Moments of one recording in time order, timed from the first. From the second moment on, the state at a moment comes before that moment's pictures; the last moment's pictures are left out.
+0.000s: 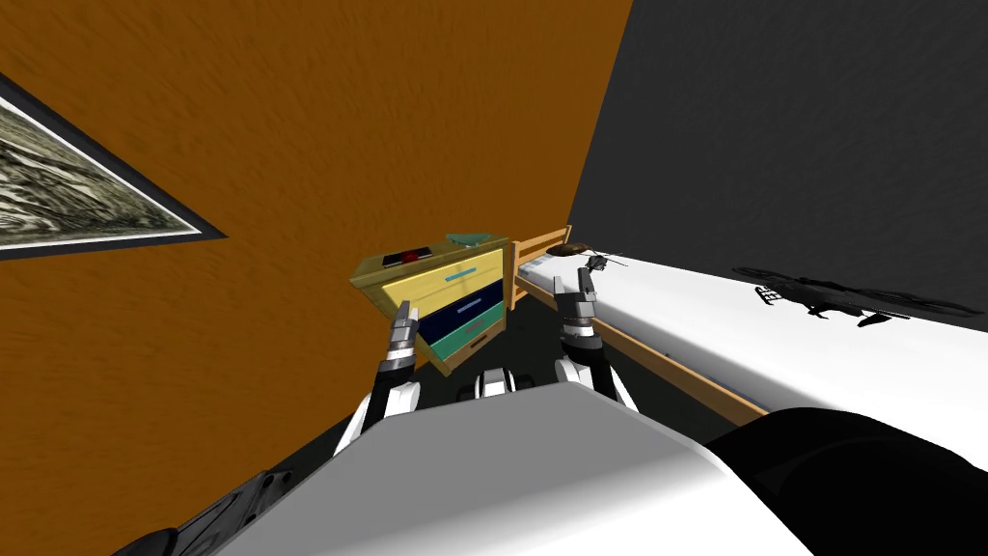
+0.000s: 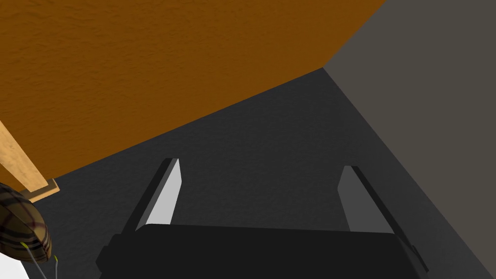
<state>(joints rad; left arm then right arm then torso) 0.40 0.16 0.00 -1.94 0.01 -0.52 -0.11 0.54 0.02 0.06 -2.28 0.04 -0.59 -0.11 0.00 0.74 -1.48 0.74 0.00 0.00</state>
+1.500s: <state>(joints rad) 0.32 0.14 0.01 -1.52 0.04 -0.70 -0.05 0.54 0.02 0.06 -2.28 0.04 -0.59 -0.11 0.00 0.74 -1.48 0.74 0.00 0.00</state>
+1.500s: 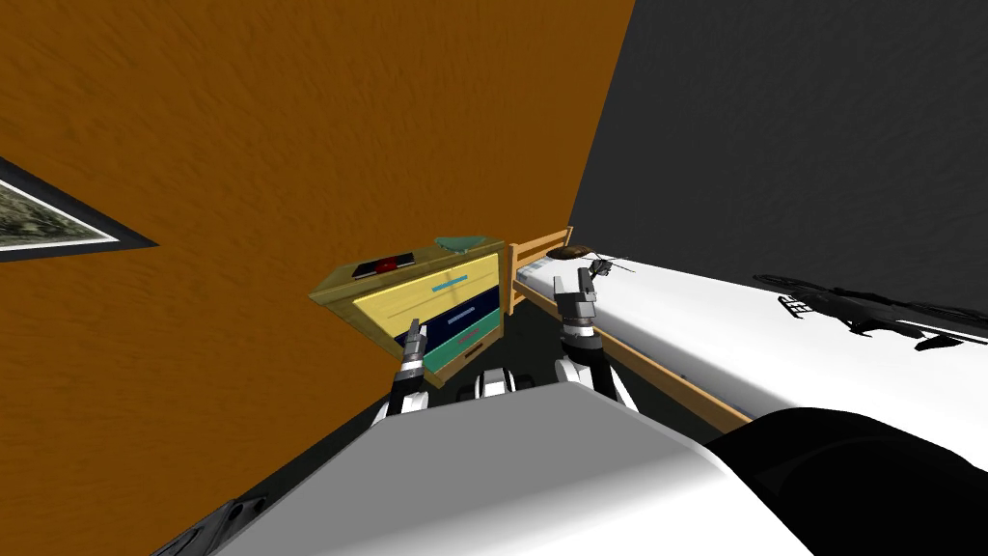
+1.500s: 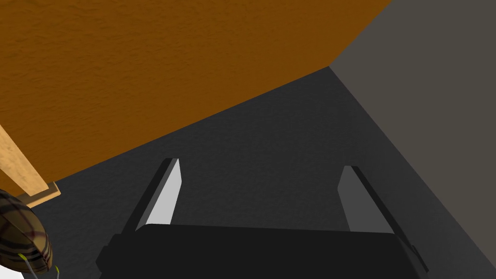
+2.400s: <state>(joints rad) 0.28 0.13 0.02 -1.33 0.05 -0.78 -0.03 0.54 0.02 0.06 -2.28 0.04 -0.59 -0.11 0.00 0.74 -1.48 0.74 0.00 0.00</state>
